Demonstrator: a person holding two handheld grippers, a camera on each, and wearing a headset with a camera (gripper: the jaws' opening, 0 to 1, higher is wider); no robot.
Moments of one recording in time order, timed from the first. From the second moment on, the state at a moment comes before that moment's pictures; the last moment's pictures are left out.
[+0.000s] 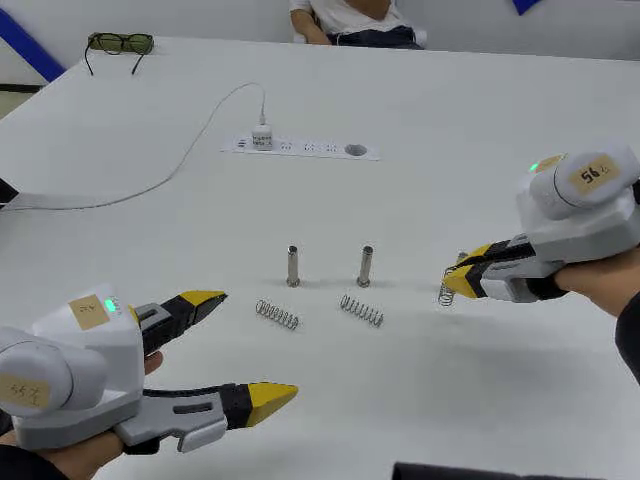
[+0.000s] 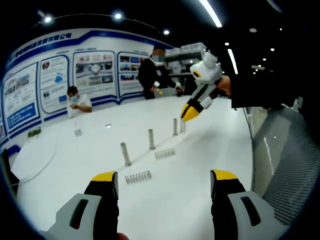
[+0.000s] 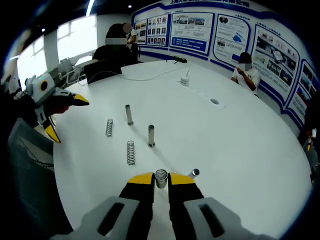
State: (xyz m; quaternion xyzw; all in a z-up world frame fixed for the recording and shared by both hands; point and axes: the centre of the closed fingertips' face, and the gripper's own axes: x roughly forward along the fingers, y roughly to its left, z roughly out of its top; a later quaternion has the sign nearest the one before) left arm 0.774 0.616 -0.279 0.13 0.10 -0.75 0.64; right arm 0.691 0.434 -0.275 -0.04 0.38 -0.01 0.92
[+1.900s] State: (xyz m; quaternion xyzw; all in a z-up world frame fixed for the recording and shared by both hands) left arm 0.774 0.620 -0.281 0.14 0.10 -0.74 0.65; right arm 0.699 0.384 -0.240 -0.03 0.34 -0.06 0.94
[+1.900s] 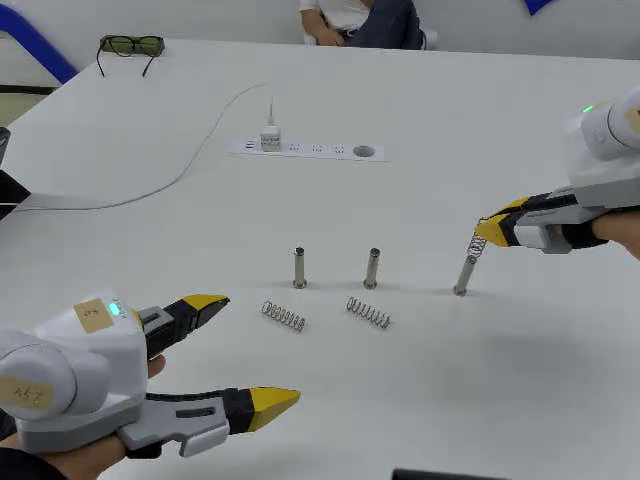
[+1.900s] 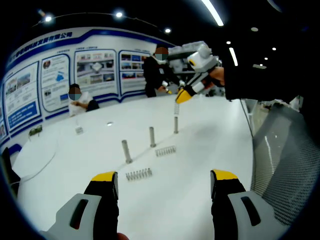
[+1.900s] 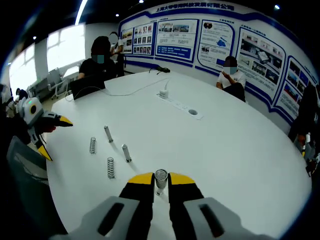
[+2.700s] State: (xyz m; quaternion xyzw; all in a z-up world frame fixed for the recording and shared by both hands) left arm 0.773 0.622 -0.285 0.14 0.11 -0.74 0.65; right arm 0.698 0.383 -0.253 -0.02 0.35 -0.06 0.93
